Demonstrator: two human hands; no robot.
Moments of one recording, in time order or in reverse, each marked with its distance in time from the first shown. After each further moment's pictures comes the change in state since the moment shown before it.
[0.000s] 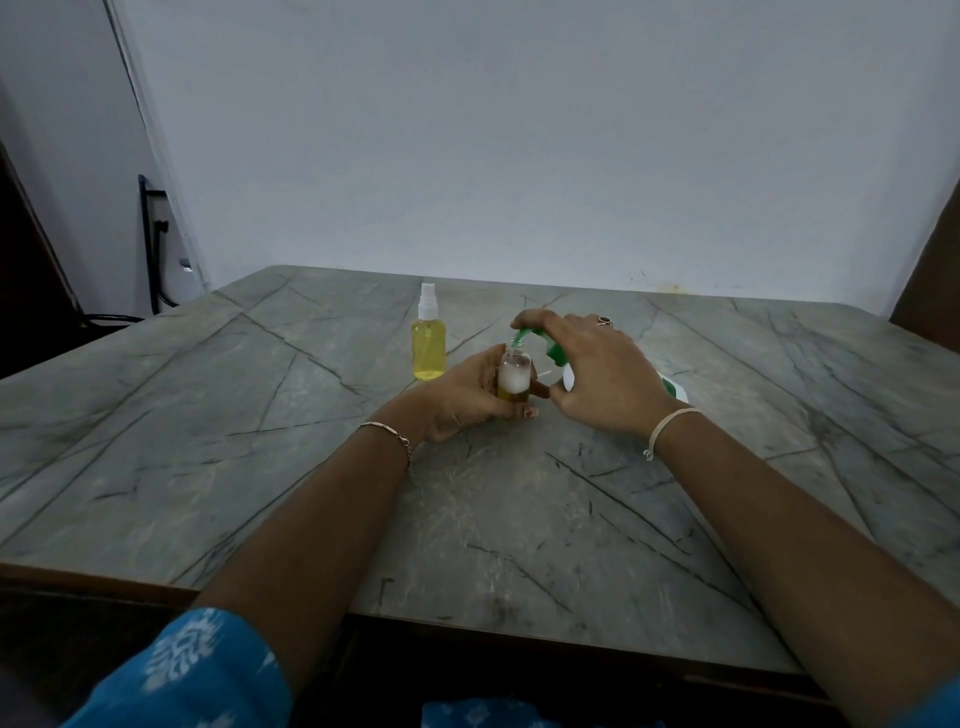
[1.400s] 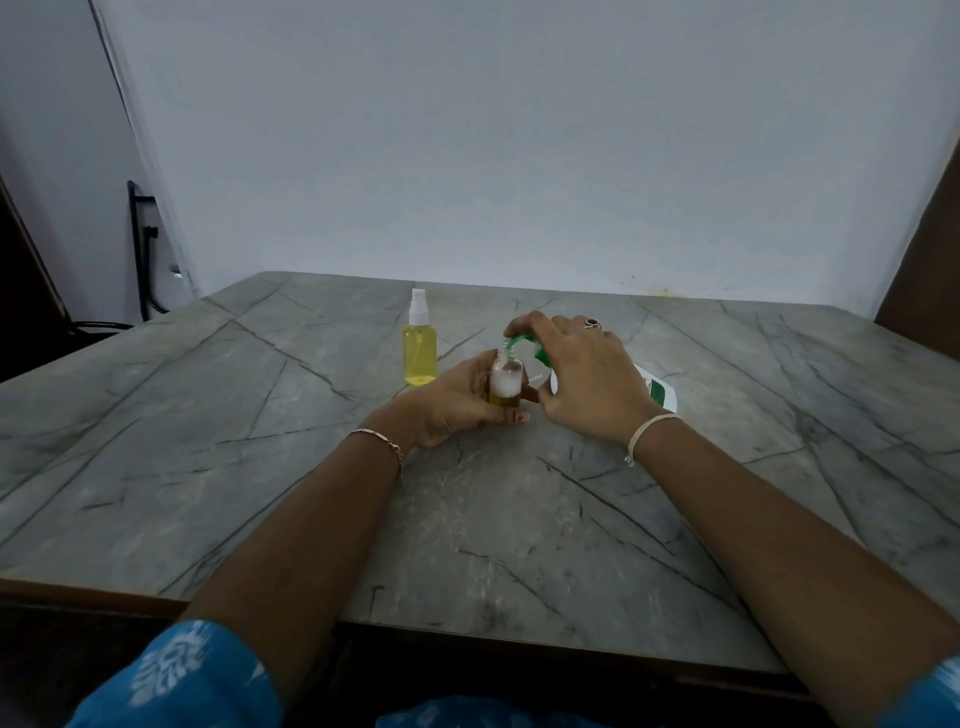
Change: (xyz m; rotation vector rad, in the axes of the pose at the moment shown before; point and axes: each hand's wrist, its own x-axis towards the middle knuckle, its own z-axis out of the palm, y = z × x) left_hand 0.001 -0.003 -0.001 -0.014 -0.018 0.025; right_hand -0.001 -0.007 0.001 -0.076 0.066 0.008
